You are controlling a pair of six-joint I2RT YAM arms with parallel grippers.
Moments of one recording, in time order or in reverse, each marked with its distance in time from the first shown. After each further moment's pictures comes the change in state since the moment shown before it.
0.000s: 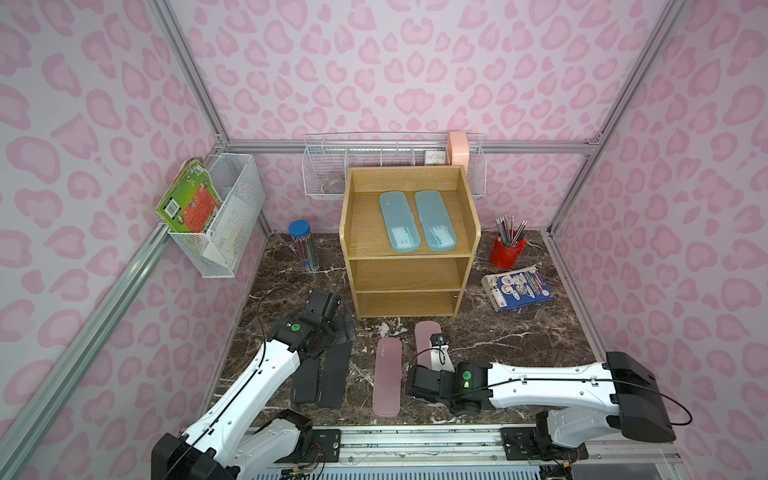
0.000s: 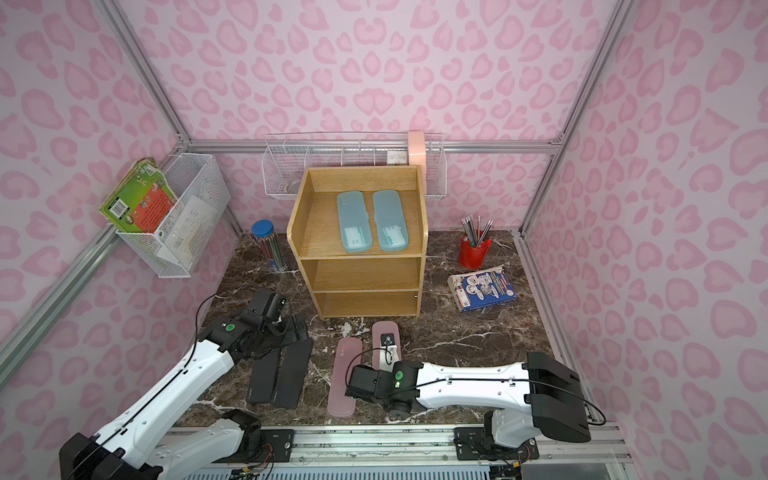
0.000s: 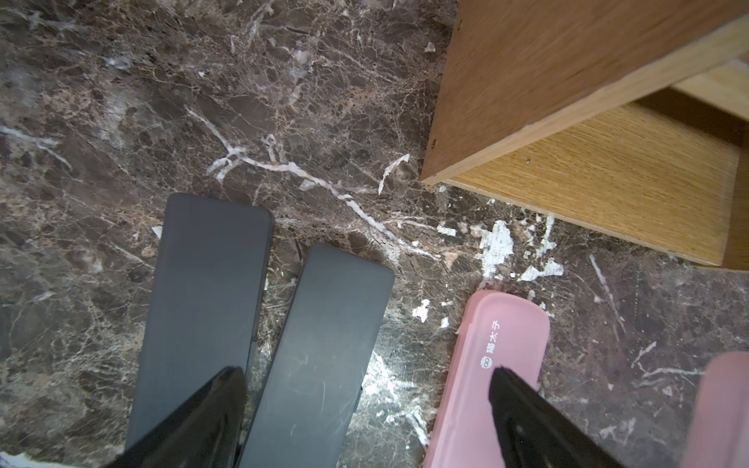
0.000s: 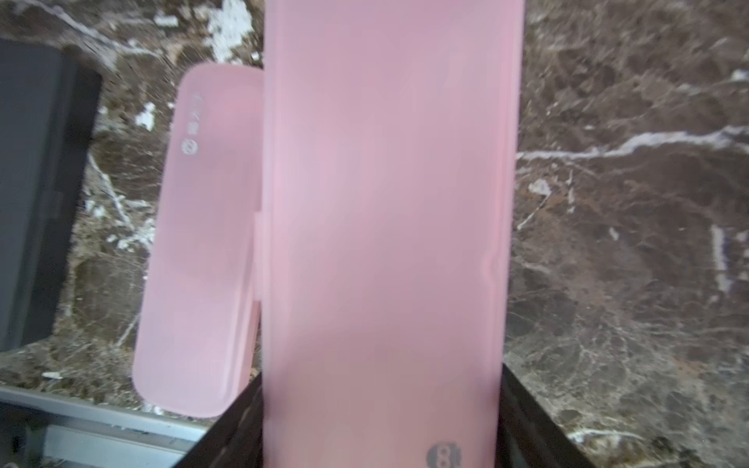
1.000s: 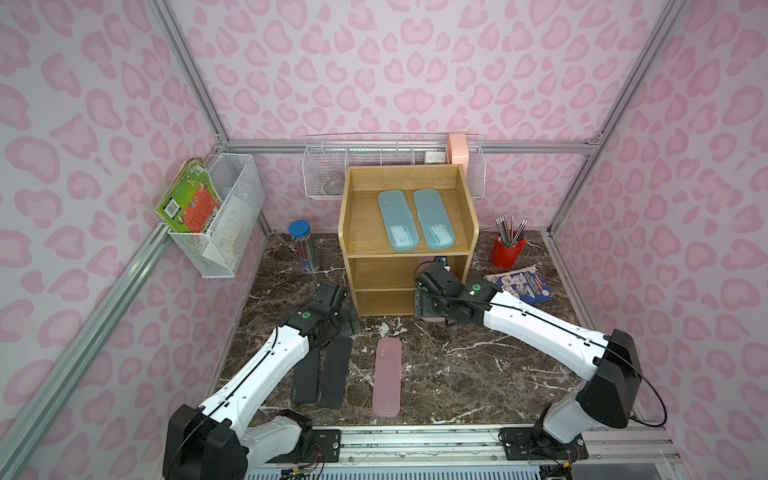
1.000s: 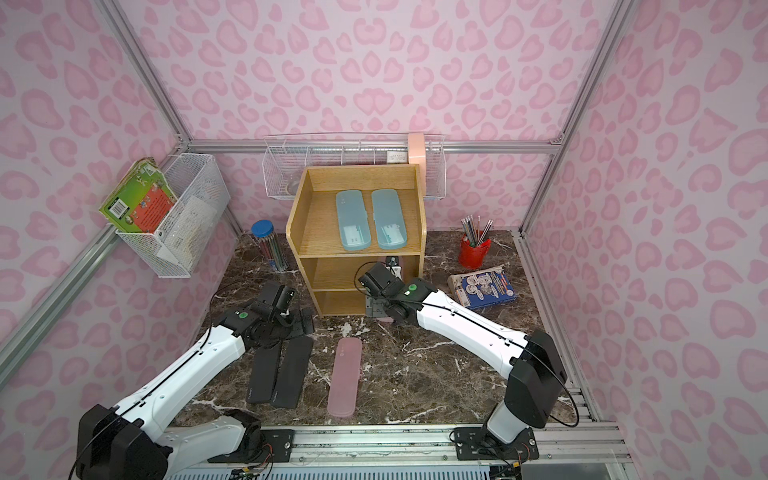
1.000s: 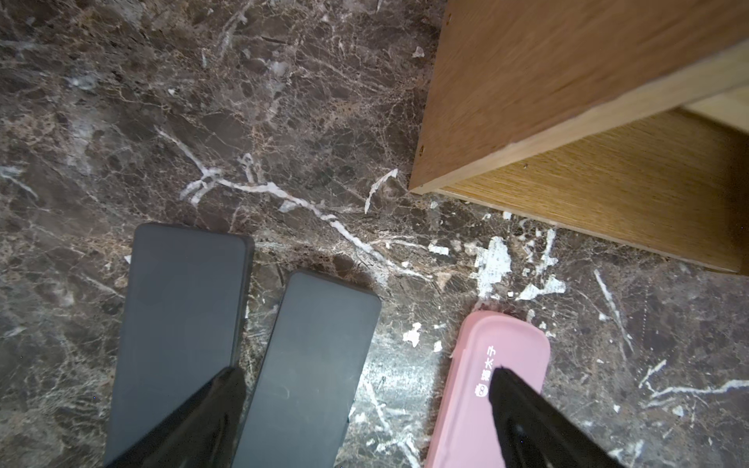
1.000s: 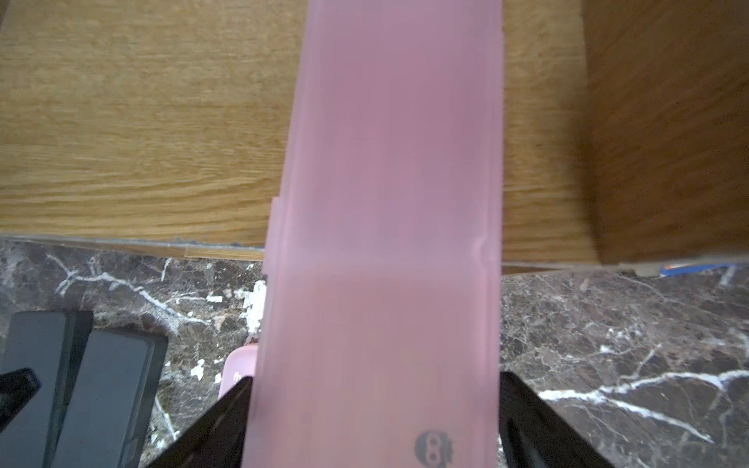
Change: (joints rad) left arm 0.004 0.122 0.035 0.063 0.012 0.023; right arm -0.523 0.162 0.395 0.043 -0.129 -0.502
